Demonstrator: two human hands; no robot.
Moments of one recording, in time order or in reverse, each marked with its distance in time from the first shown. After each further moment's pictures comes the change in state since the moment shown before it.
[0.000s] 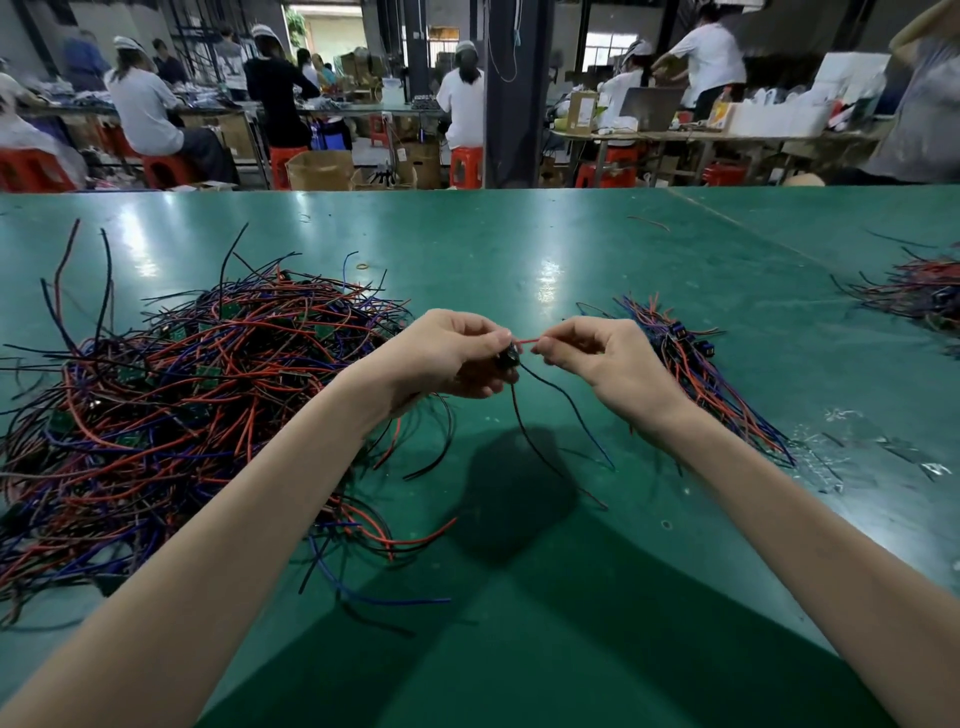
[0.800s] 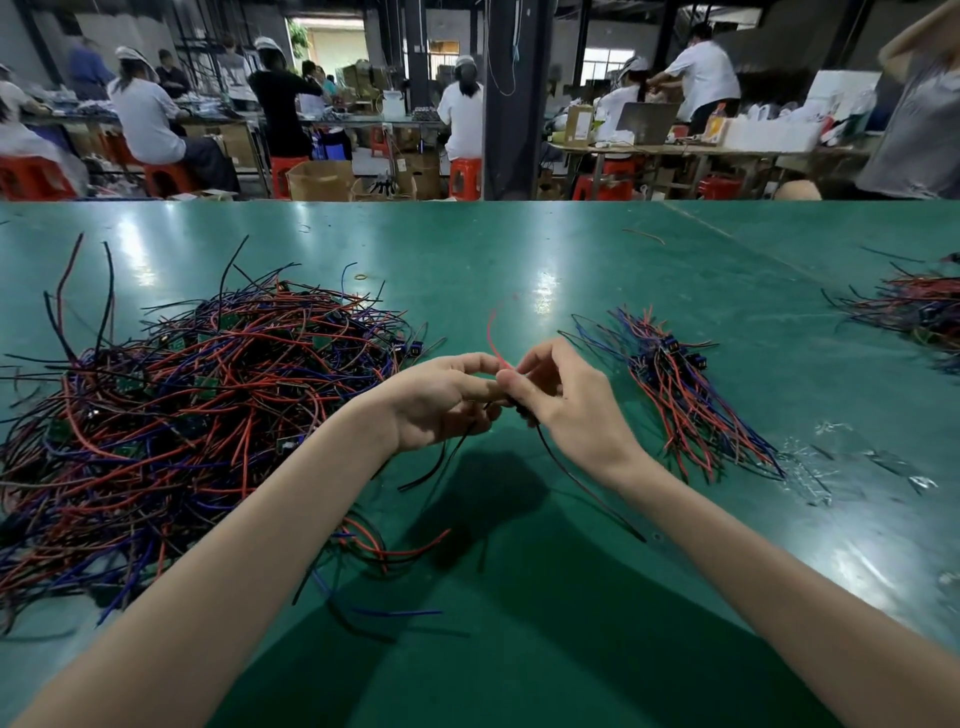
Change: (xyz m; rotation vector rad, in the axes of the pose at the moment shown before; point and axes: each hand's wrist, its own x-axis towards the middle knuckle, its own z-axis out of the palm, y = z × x) left_hand 0.006 -0.020 0.005 -0.317 -0.103 -0.180; right_hand -0.016 0.001 0.032 0.003 0.091 -0.014
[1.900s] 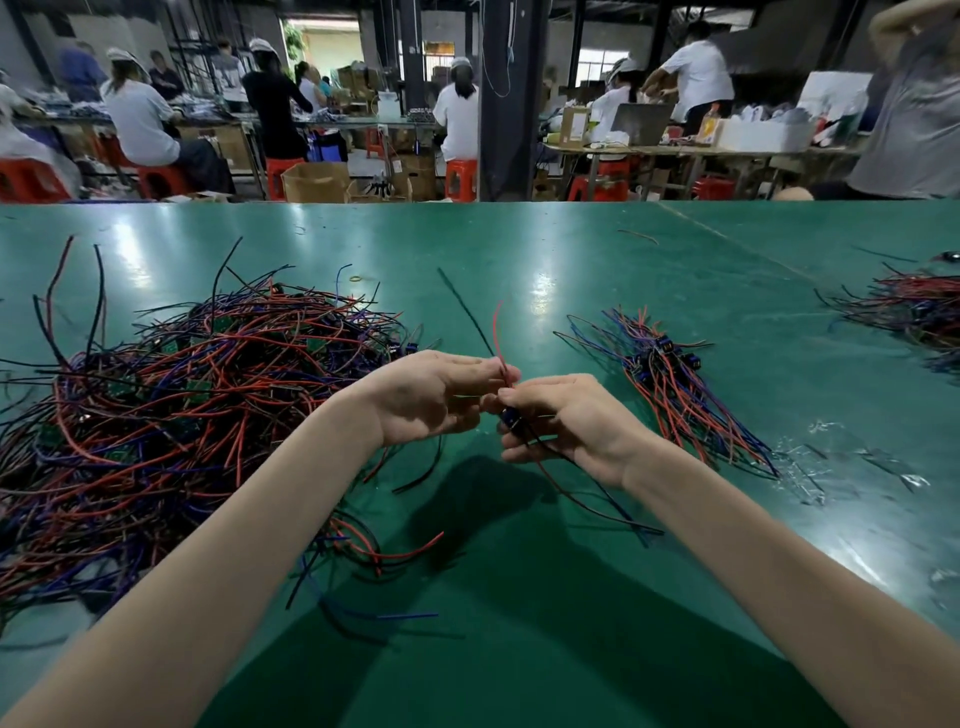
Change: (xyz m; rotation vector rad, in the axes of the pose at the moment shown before) left_hand -0.003 0.008 -0.004 0.002 -0.013 -0.051; right_hand 0.001 -0.011 -0.010 0.541 -0.277 0.546
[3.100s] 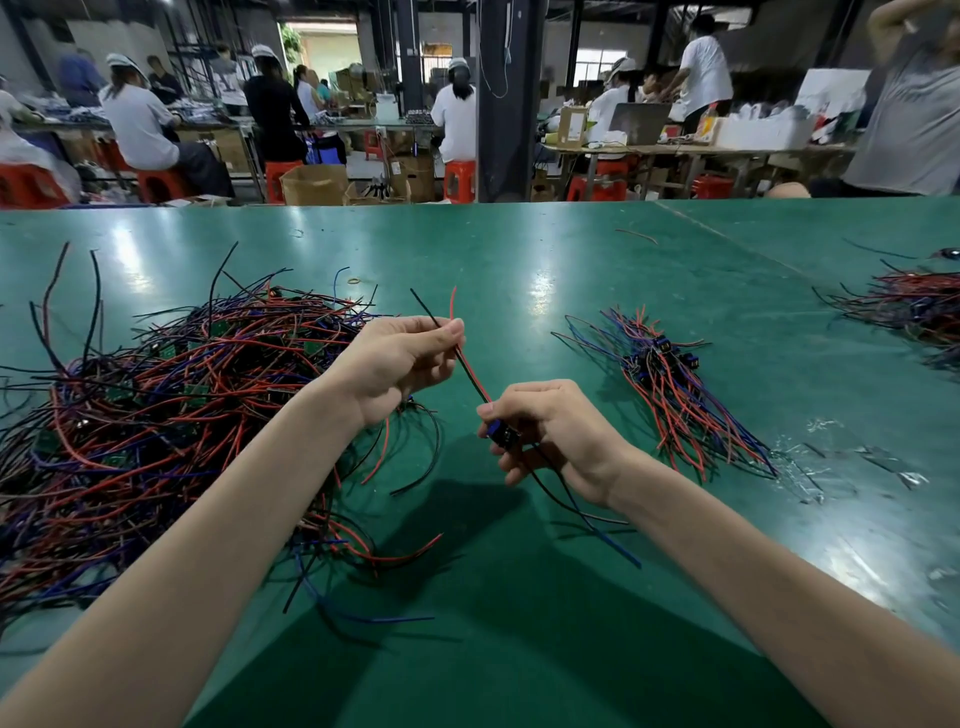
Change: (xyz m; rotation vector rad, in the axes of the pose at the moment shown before) left_hand -0.009 0.015 -0.006 -0.118 0.312 0.316; right_hand -0.008 0.005 0.013 -0.044 -0.036 -0.085
